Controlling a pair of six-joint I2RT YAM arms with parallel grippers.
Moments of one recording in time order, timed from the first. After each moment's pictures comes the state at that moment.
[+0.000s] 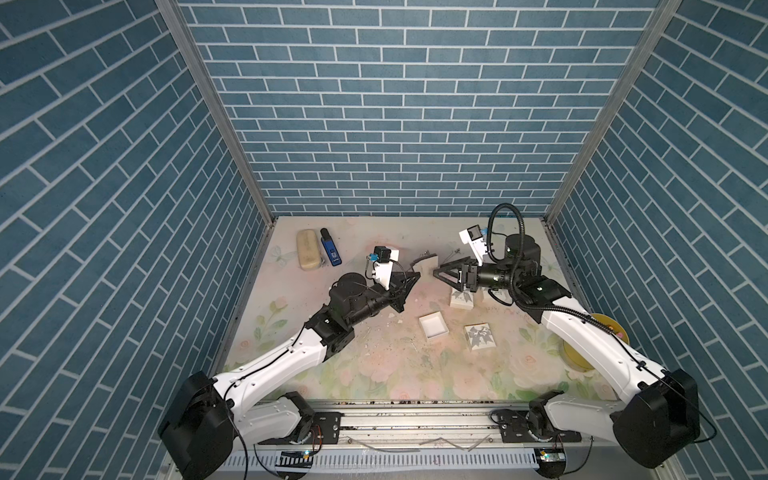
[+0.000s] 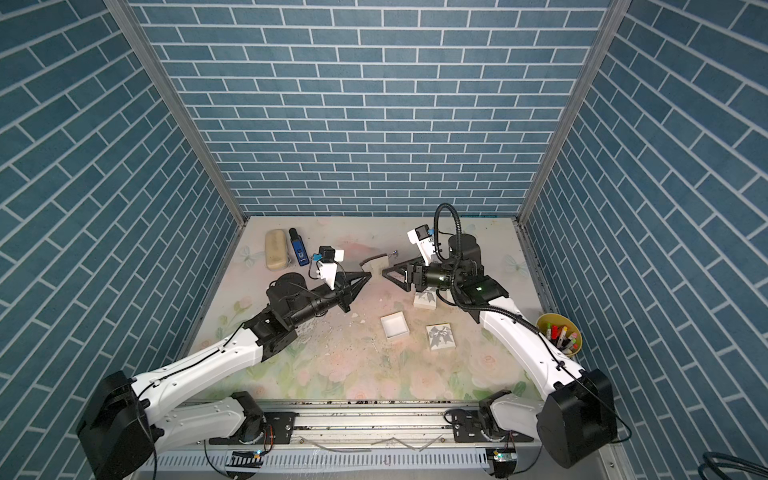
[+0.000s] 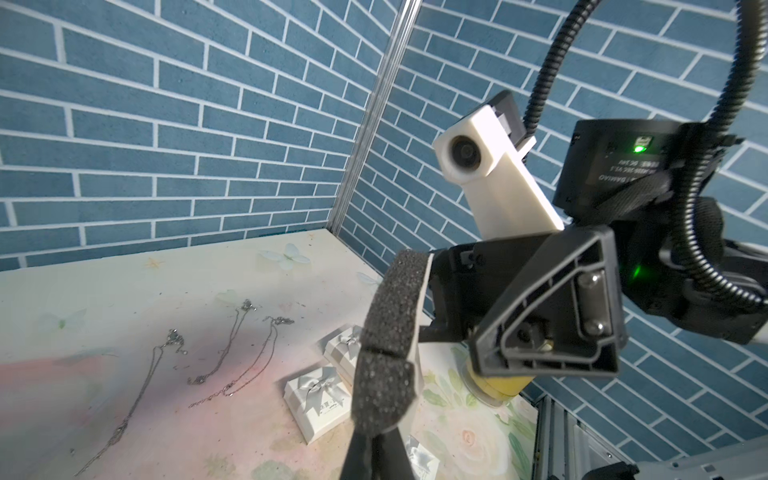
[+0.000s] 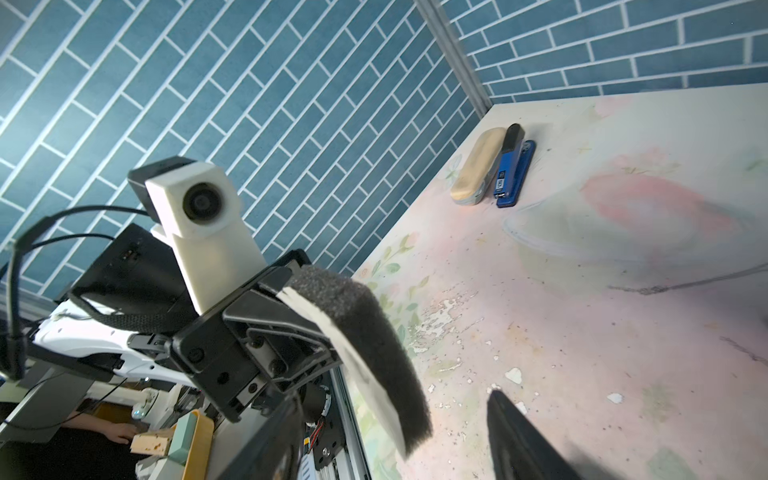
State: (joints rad) left arm -0.72 1.16 0.72 0.42 0.26 -0.42; right arm 0.48 1.25 0.99 -0.07 -0.87 0.45
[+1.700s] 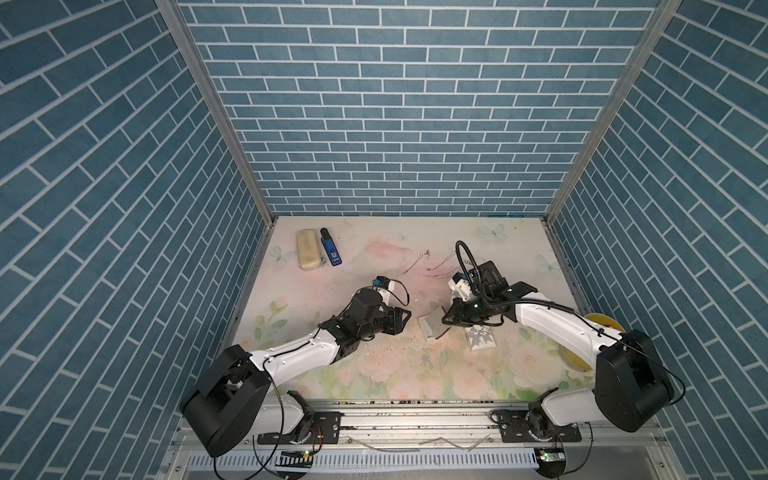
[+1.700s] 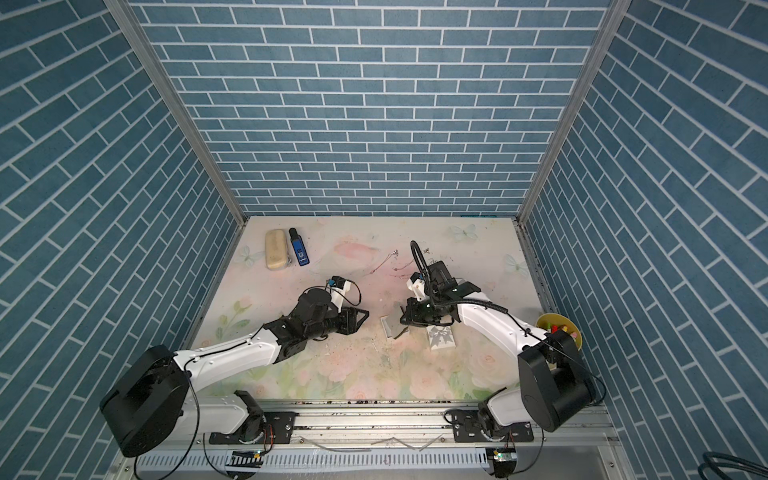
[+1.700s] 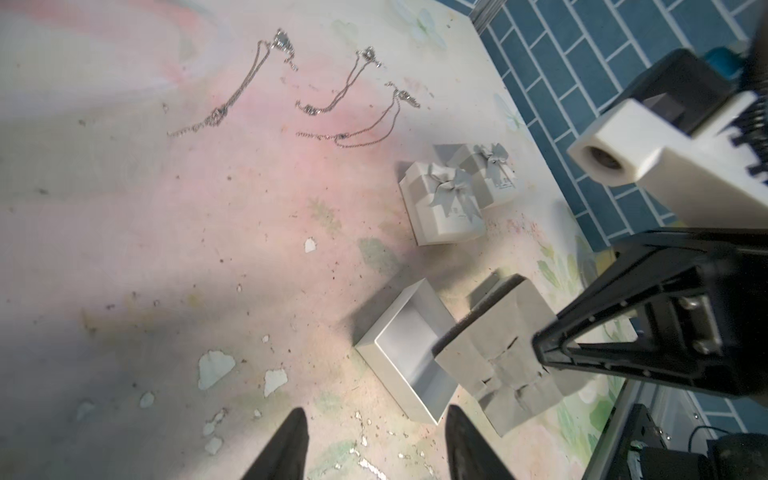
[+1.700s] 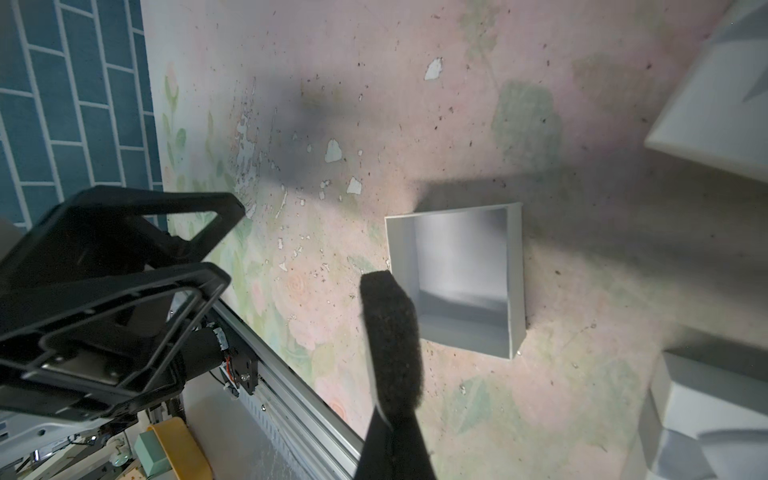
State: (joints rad) left arm -0.74 1.33 0.56 0.16 0.13 -0.59; right arm 0.56 1.42 0.91 -0.58 -0.52 0.47
